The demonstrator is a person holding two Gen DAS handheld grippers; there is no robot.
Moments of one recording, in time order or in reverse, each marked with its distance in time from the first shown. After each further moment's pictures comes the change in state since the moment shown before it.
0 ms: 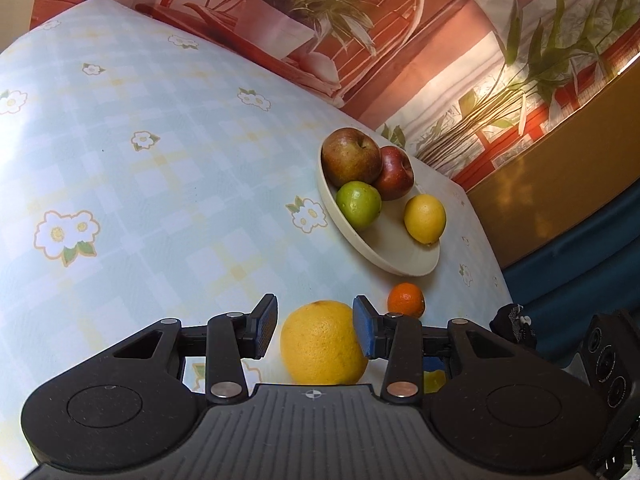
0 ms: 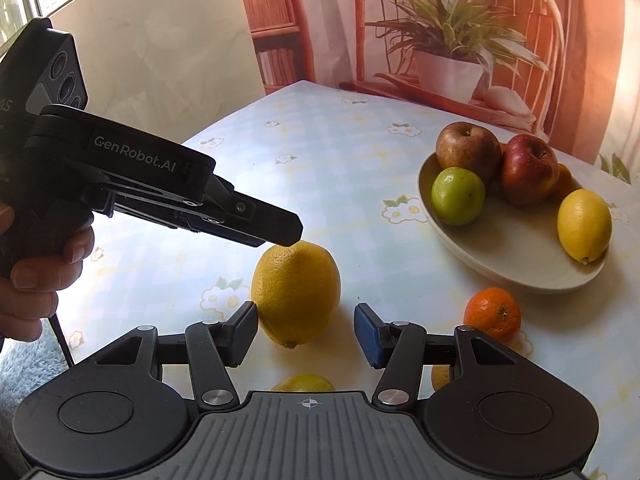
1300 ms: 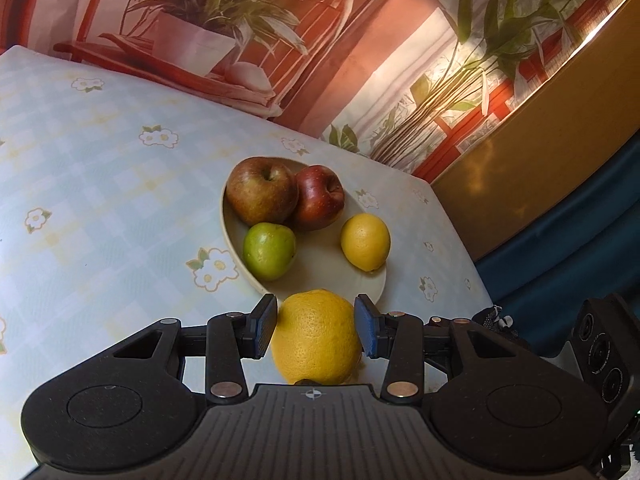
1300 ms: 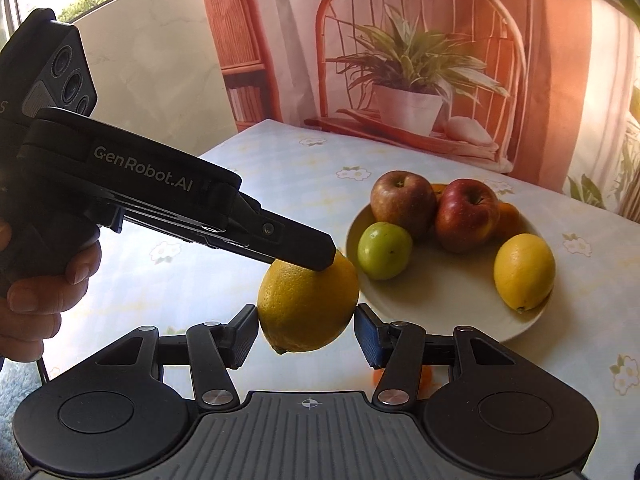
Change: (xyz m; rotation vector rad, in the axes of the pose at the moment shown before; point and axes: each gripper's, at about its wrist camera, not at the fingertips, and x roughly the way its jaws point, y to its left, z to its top) left arm 0.039 -0.076 0.048 0.154 0.017 -0.043; right arm -0.020 -0.057 0.027 0.033 -0.084 -0.041
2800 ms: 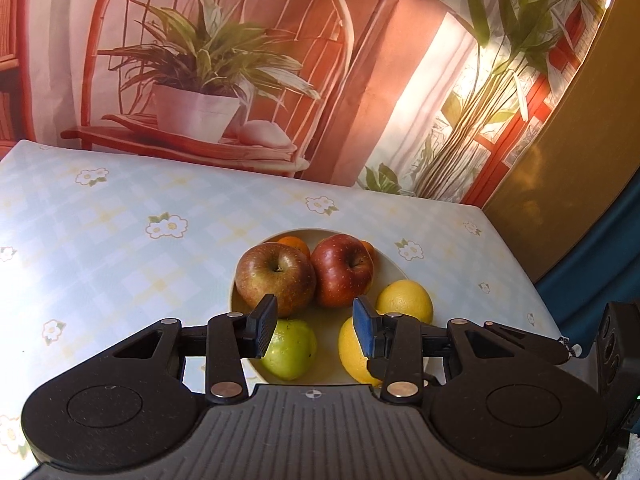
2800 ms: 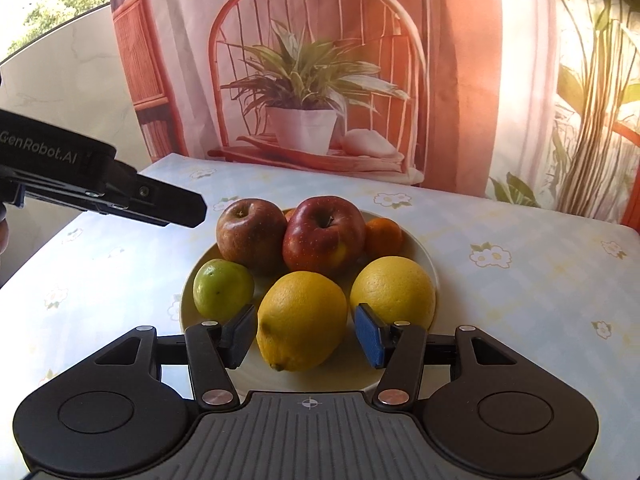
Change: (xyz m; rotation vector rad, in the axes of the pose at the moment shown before) left arm 0.020 -0.038 0.043 0.119 -0.094 0.233; right arm 0.013 -0.097 0.012 0.099 -0.091 -0.147
